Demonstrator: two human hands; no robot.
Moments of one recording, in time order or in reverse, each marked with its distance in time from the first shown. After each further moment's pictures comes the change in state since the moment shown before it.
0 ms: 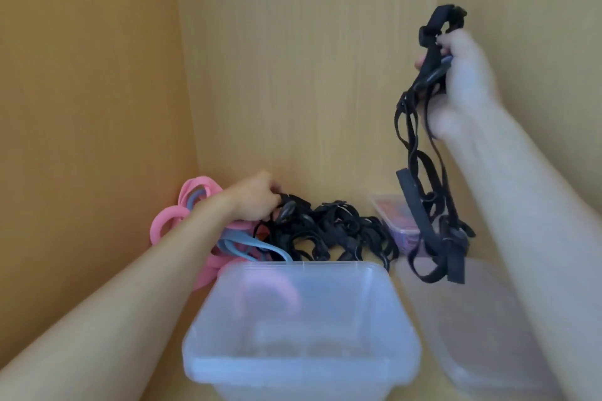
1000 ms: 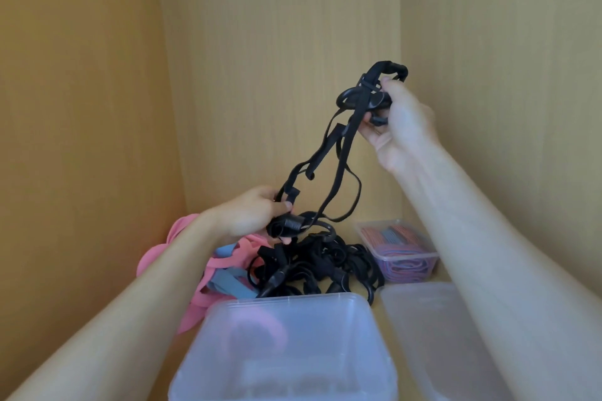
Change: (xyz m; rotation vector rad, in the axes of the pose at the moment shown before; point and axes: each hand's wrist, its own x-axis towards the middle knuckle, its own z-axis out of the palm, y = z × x) left_hand -0.007 0.035 -0.017 -0.655 -0.109 0.043; right_hand -0.009 0.005 0.022 0.130 -0.021 0.012
